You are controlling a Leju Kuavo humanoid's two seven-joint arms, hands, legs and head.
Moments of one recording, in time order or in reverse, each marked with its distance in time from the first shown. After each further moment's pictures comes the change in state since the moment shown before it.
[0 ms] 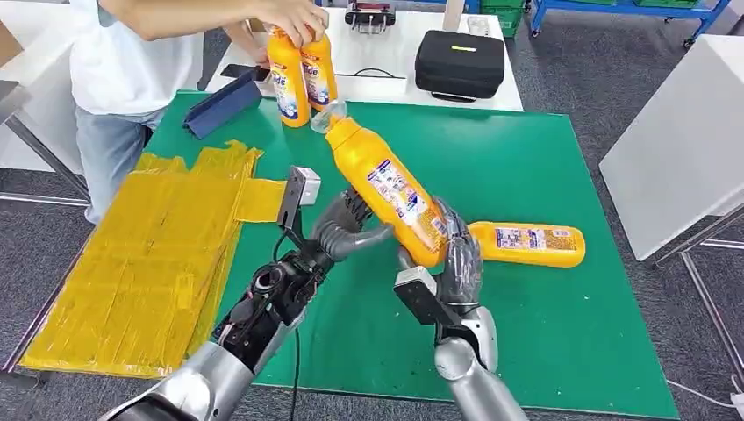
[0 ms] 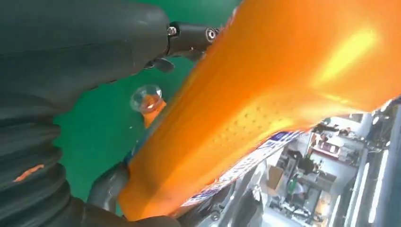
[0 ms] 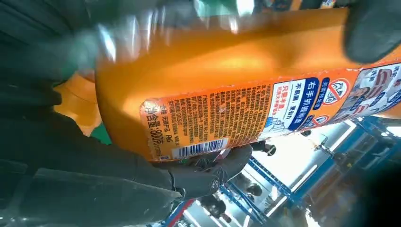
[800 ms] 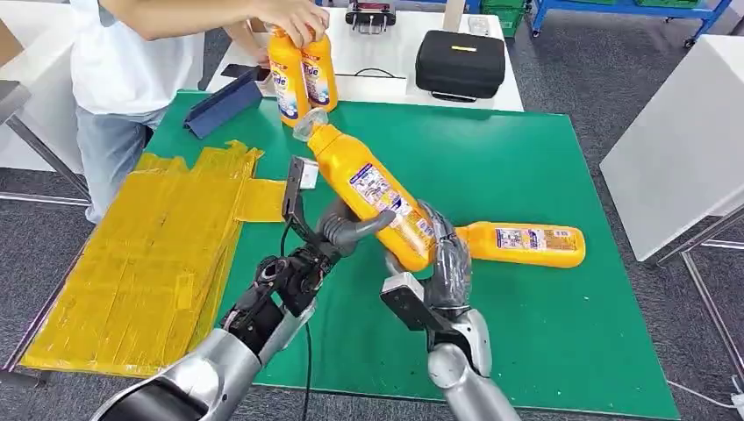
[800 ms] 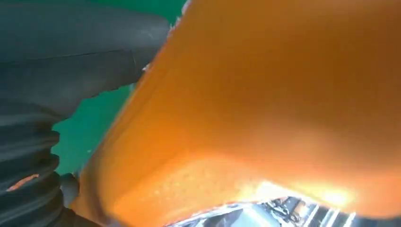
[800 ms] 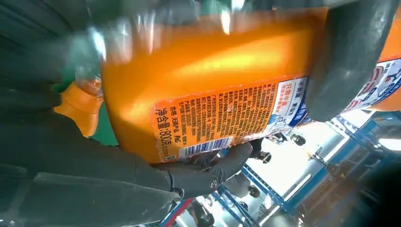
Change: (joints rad) left arm -0.070 -0.024 0.016 0.120 0.216 0.073 0.067; right arm 0.016 0.002 0.052 -0.030 0.031 -0.002 0.037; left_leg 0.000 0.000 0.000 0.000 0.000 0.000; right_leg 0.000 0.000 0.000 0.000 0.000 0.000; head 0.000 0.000
